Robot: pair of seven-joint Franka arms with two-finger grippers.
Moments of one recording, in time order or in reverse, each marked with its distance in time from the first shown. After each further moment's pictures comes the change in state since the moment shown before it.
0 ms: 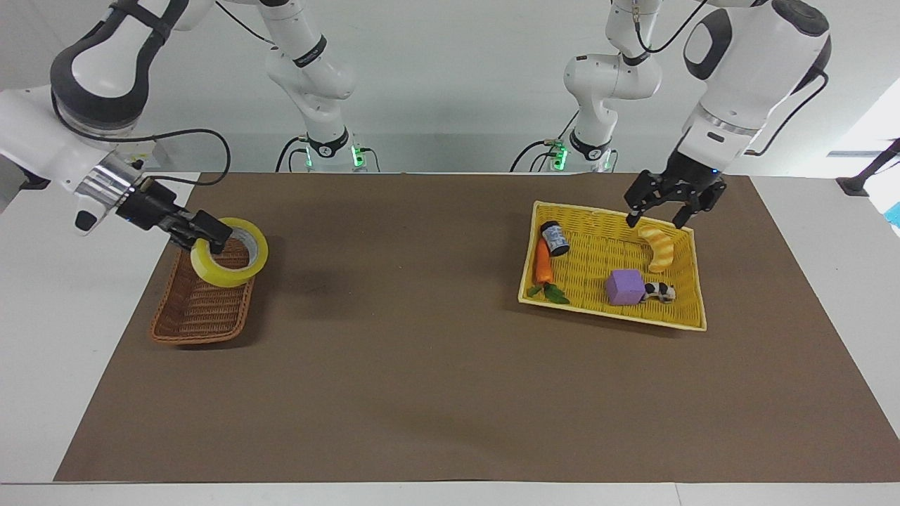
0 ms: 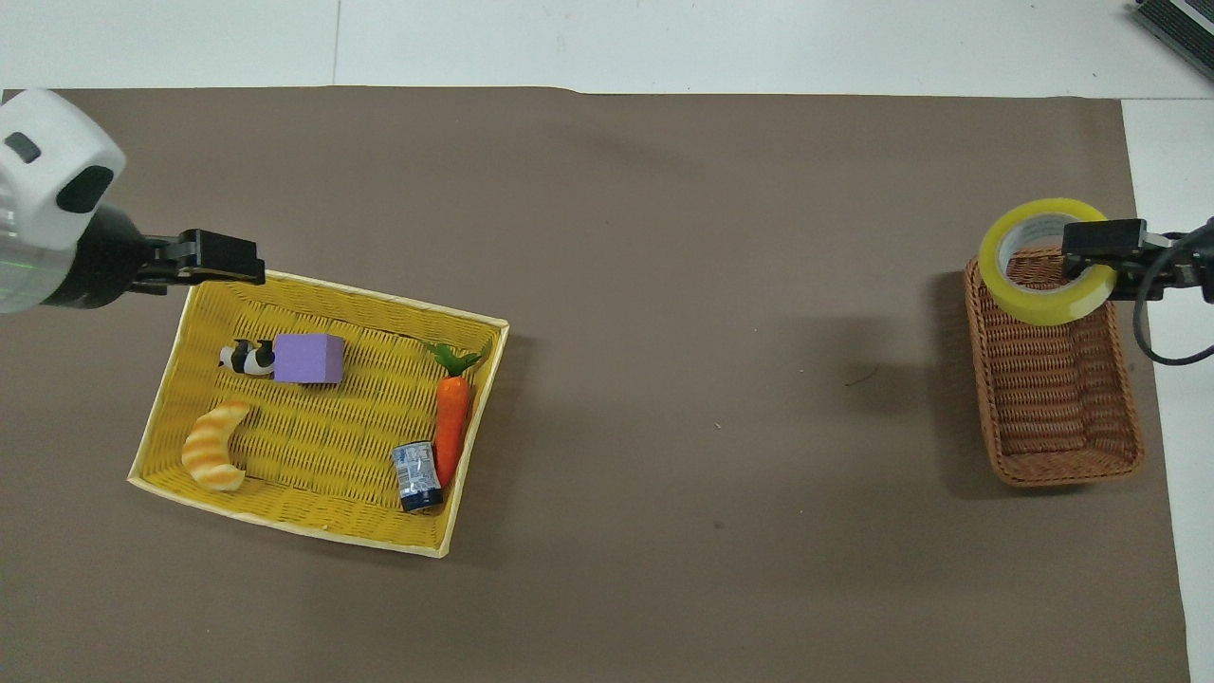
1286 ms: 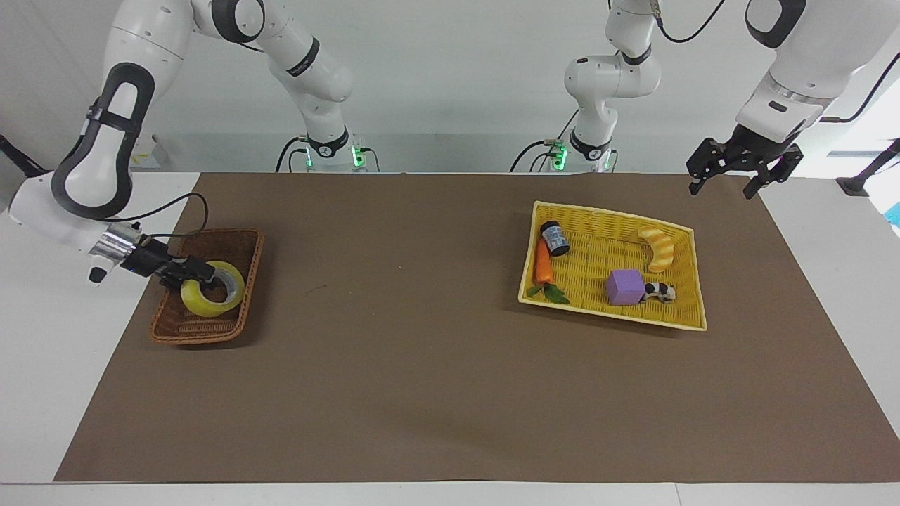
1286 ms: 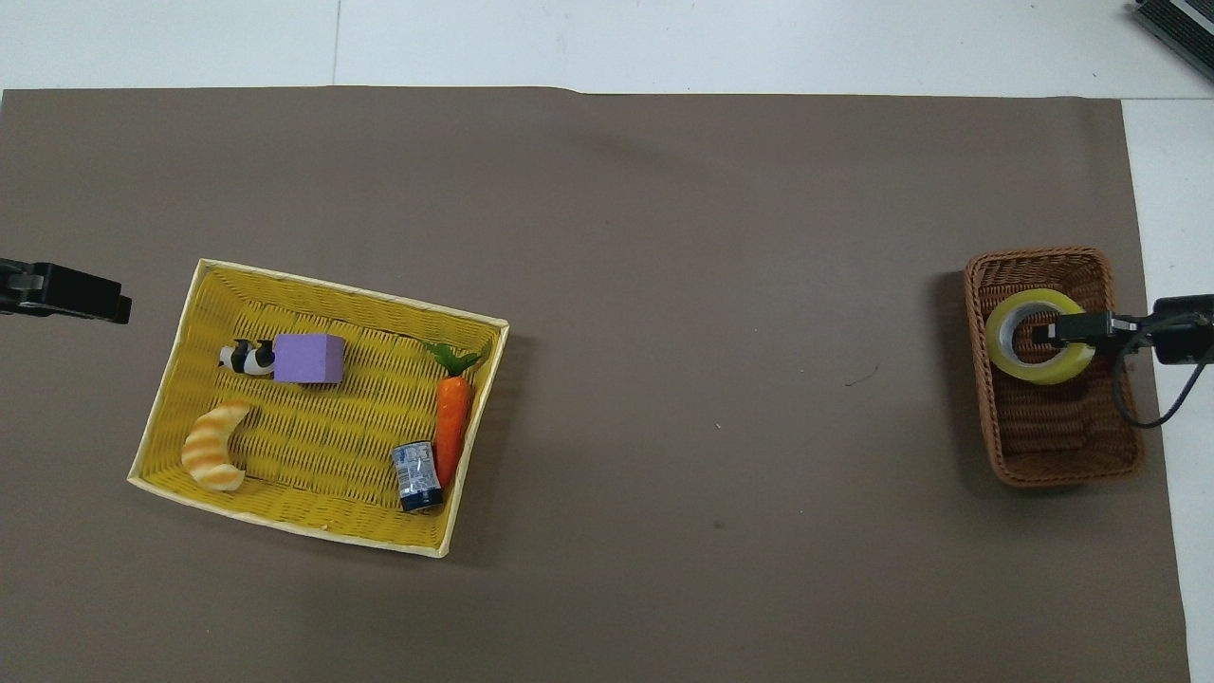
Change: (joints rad) left arm 0.069 0.003 -0.004 0.137 0.098 -0.218 0.165; right arm -0.121 0.209 -0.016 -0.066 -0.089 0.063 -0.411
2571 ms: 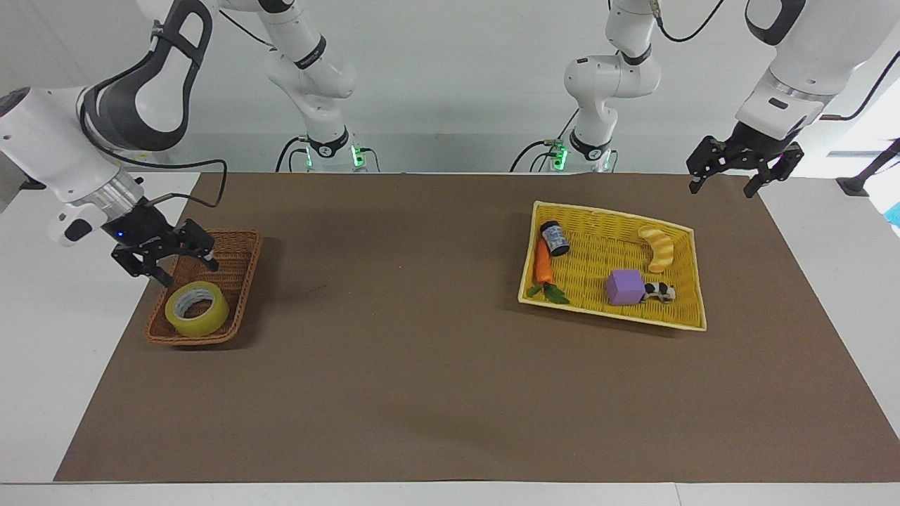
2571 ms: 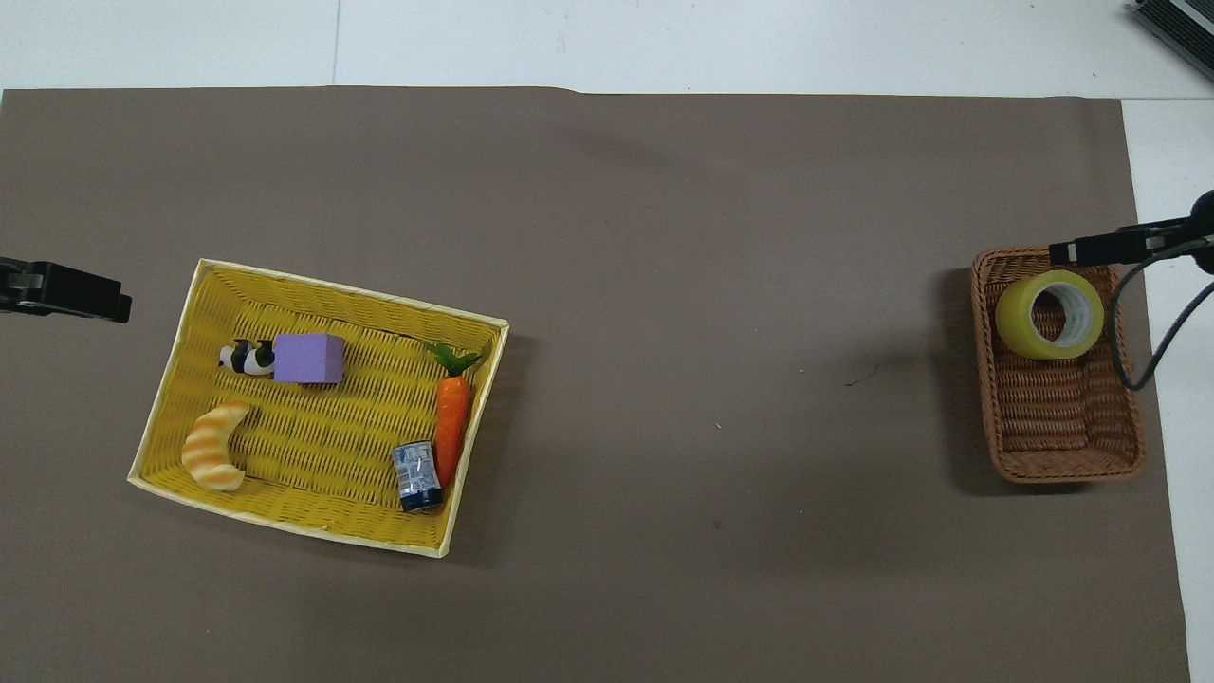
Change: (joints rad) left arm 0.001 -0.001 -0.003 0.003 -0.001 0.000 0.000; right arm 0.245 -0.216 0.007 0.125 -0.358 0.124 0.157
